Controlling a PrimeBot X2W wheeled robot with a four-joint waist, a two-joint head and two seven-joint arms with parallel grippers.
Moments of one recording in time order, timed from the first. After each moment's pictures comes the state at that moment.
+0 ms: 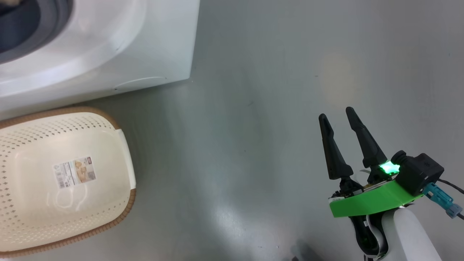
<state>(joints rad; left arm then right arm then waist) -1.22 0.41 -0.02 0.68 -0.35 -0.13 -0.26 -0.25 -0.06 0.12 0.03 0.36 0.13 -0.26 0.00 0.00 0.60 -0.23</state>
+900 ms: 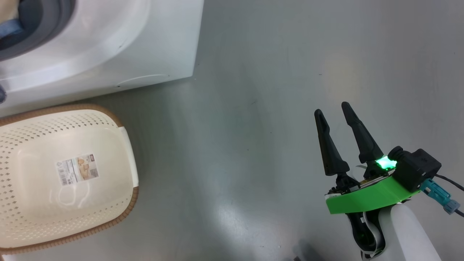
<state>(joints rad) -1.11 0.35 0.06 0.74 -0.29 -0.13 -0.26 -0.27 -0.06 0.14 0.02 0.37 0.13 -0.26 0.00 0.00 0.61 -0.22</state>
